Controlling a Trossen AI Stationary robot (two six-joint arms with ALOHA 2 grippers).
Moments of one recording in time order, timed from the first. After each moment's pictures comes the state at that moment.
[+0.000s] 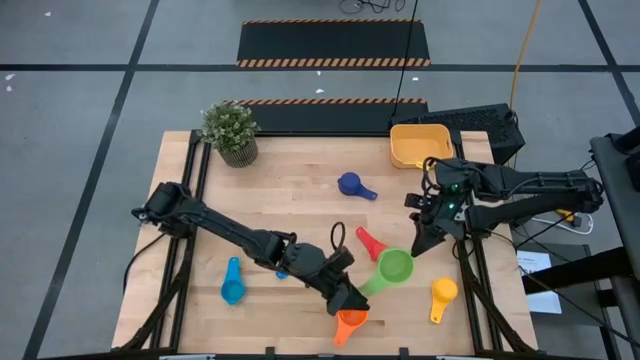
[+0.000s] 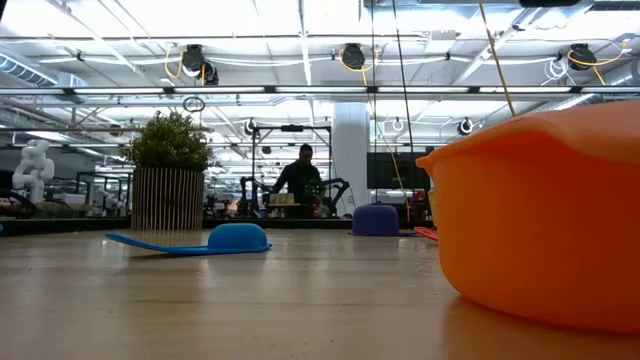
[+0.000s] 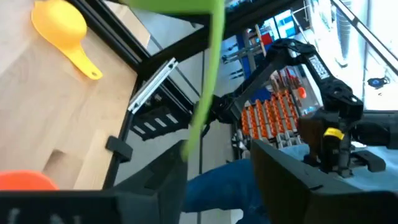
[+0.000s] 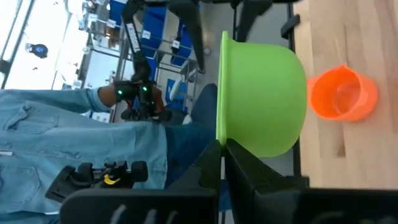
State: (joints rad) left arm -0.38 1.90 1.52 0.18 0.12 -1.08; right arm 0.00 0.87 0.89 -0.45 -0.92 0.93
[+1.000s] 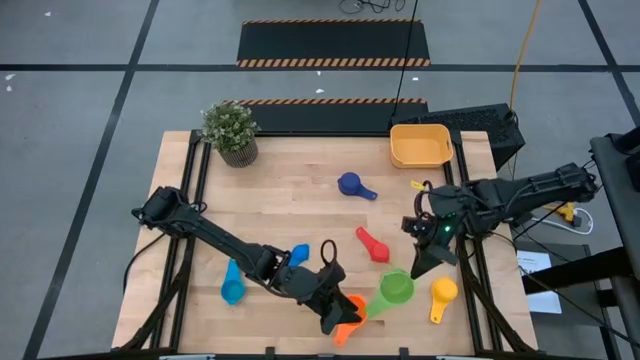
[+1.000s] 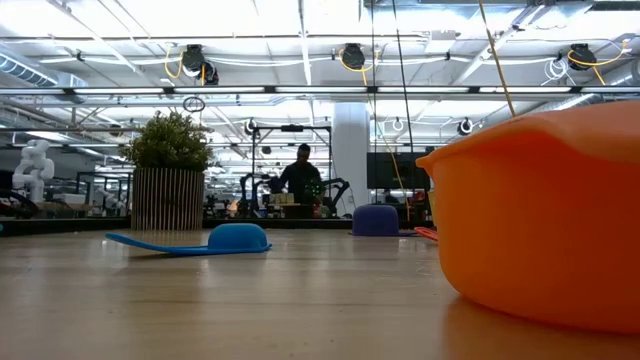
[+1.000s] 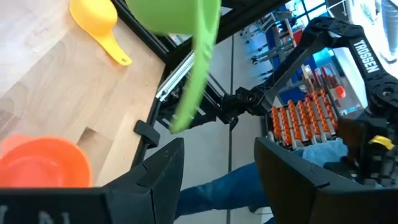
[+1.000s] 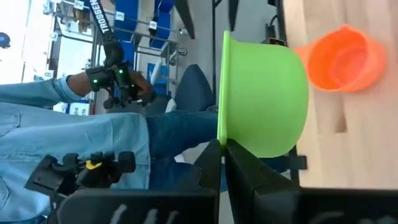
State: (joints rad) left arm -0.47 1.90 1.52 0.07 -0.05 -1.05; right arm 0.22 0.95 0.89 -0.41 -0.75 1.02
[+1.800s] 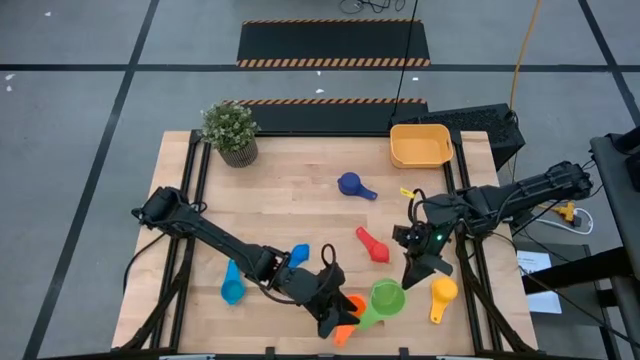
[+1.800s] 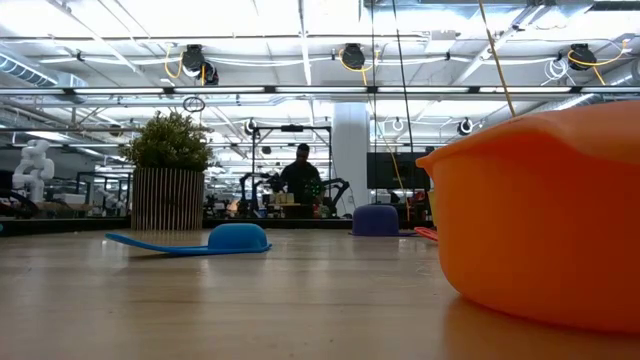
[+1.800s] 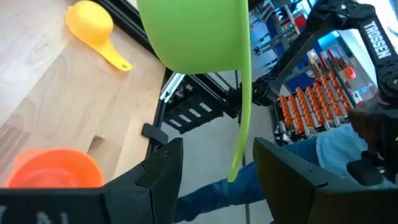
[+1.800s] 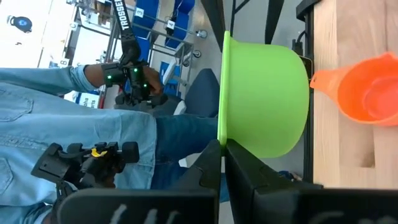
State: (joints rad) left arm -0.48 1.90 1.52 0.07 -0.04 -0.93; right arm 0.27 1.03 0.89 -0.23 -0.73 1.01
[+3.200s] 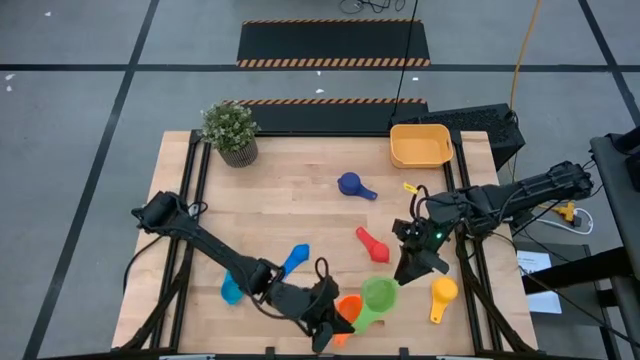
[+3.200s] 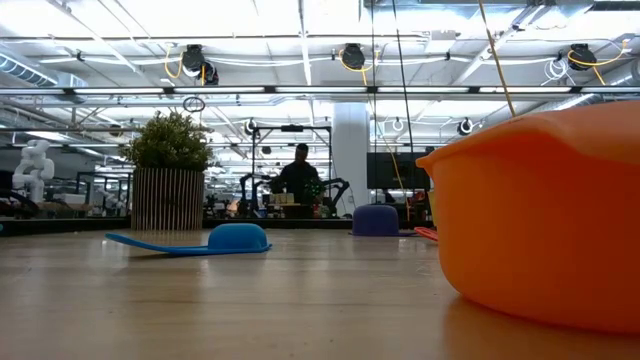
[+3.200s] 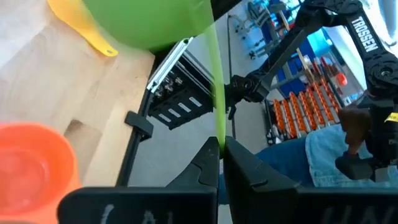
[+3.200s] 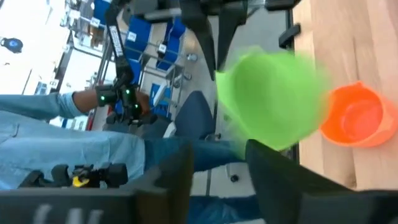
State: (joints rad) left arm -0.57 1.92 1.51 0.11 -0.14 -1.02; right arm 0.27 1.01 0.89 -0.23 -0.61 1.01
